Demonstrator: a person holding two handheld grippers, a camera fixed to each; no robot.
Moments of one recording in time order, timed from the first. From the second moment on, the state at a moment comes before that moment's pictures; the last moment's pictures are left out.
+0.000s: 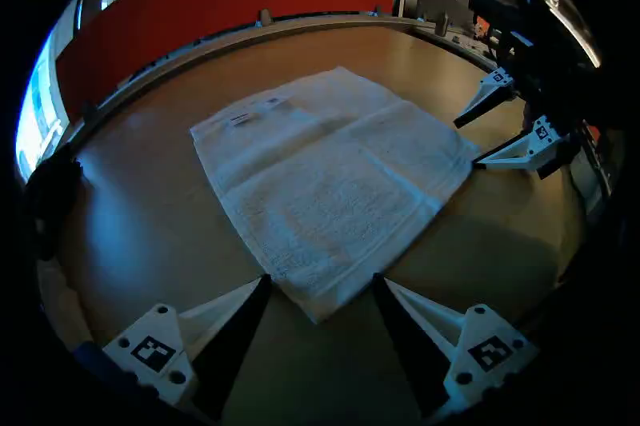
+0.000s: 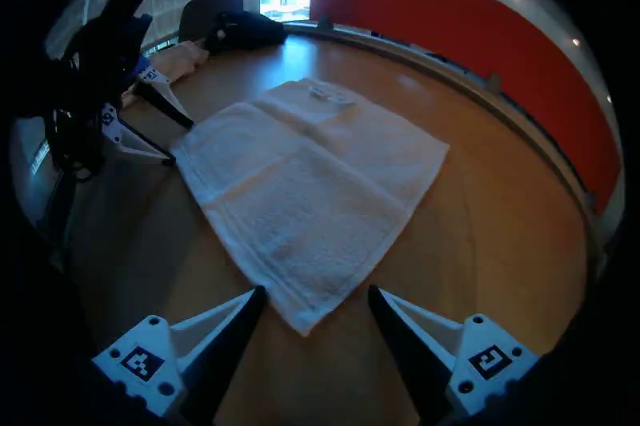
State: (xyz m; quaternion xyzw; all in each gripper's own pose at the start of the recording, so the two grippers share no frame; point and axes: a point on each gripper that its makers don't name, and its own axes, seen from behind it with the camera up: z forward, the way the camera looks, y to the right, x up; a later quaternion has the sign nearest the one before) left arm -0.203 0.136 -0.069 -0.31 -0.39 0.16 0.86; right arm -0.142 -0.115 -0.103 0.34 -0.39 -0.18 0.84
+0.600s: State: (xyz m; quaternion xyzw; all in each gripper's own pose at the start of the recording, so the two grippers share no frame) left arm -0.204 0.135 -0.070 -0.29 -0.39 0.15 0.86; right arm -0.145 -0.120 -0.108 0.35 -0.40 -0.16 0.83
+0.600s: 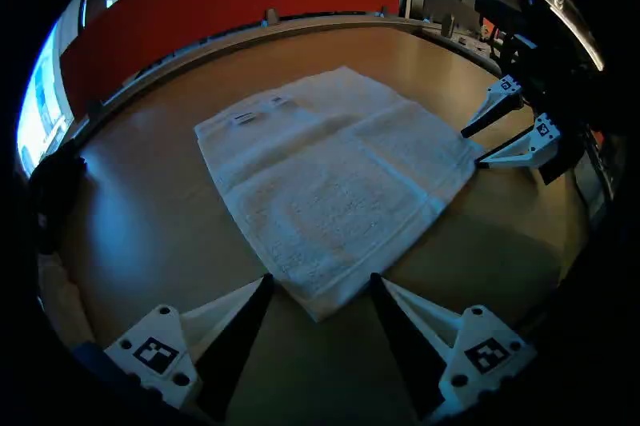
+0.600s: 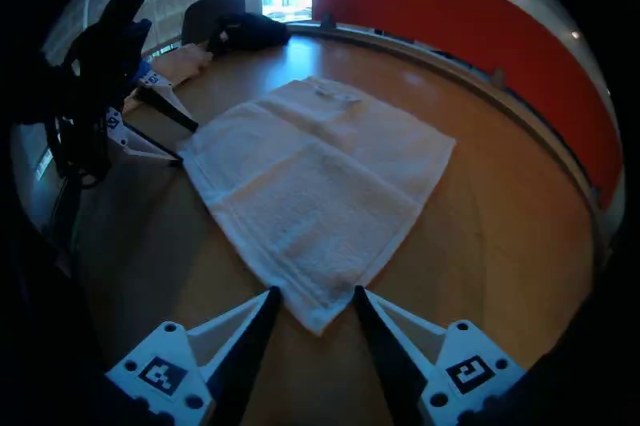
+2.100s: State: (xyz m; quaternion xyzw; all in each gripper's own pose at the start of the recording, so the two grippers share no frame) left arm -0.192 0.142 -0.073 -0.26 -0.40 0.13 0.87; right arm -0.123 -0.136 -0.106 0.35 -0.39 -0.14 0.84
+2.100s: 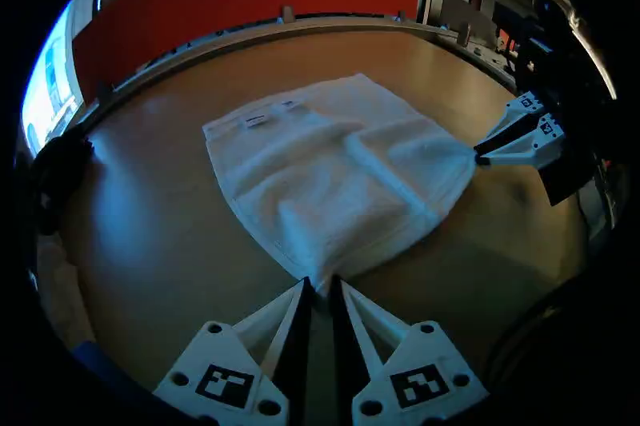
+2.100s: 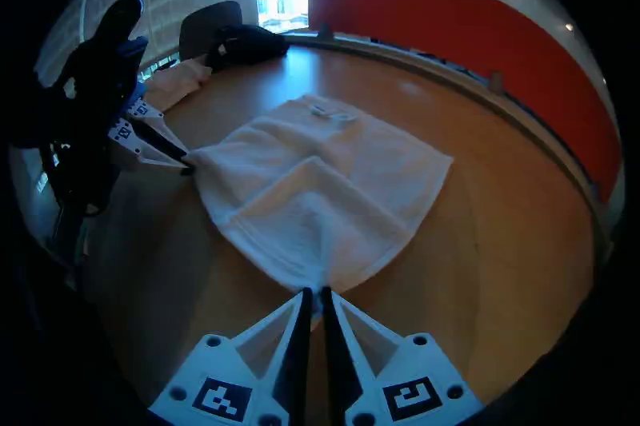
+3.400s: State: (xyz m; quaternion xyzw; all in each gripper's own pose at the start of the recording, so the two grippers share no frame) left arm -0.097 0.153 -0.101 -0.27 -0.39 0.10 0.87; right arm -0.012 -0.139 -0.133 0.37 -0.35 -0.13 0.85
